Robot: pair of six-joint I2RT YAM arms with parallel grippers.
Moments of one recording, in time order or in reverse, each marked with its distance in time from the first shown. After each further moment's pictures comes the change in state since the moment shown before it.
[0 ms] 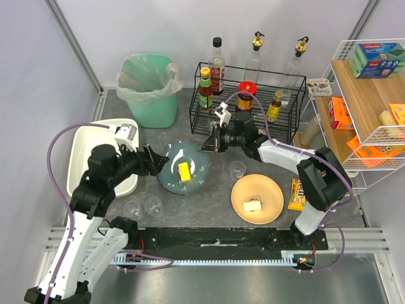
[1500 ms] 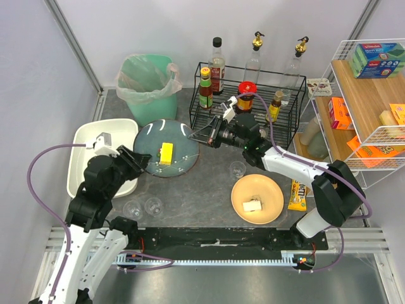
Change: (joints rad) left arm 0.000 -0.112 -0.049 -0.072 -0.312 -0.426; right arm 0.102 -0.171 -0.043 0.195 0.201 0.538
